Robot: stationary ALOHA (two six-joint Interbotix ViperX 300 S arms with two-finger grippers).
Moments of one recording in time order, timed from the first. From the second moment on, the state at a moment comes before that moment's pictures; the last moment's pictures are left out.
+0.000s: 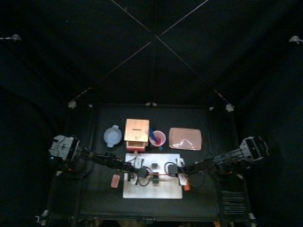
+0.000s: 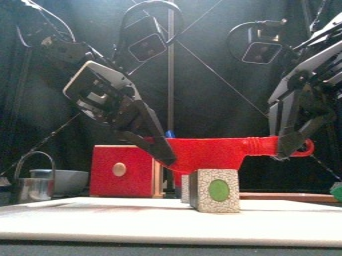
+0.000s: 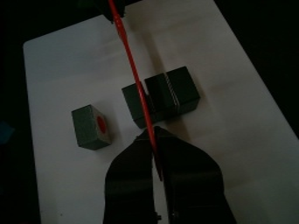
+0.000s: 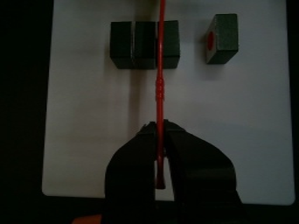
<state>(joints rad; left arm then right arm) -0.19 0.14 0.67 -0.07 -0.14 0.25 0.22 -0.20 0.91 -0.31 0.15 0.48</state>
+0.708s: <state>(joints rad) -0.19 0.14 0.66 -0.04 -0.11 0.25 0.22 -0.22 0.90 -0.34 0.18 0.47</state>
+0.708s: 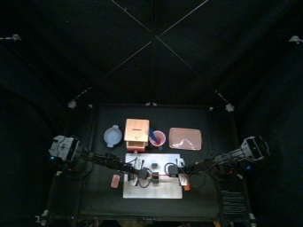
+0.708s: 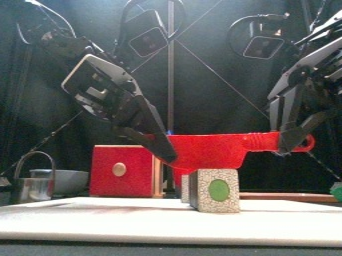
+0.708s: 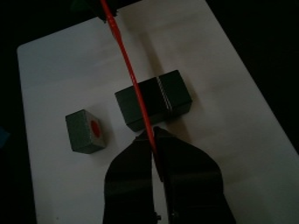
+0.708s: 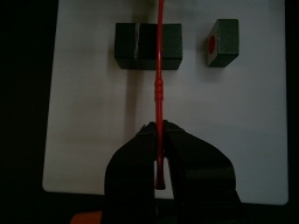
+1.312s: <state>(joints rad) -0.19 0.23 0.64 -0.05 -0.11 0.25 0.19 -0.08 0.88 -0.37 0.15 0.47</state>
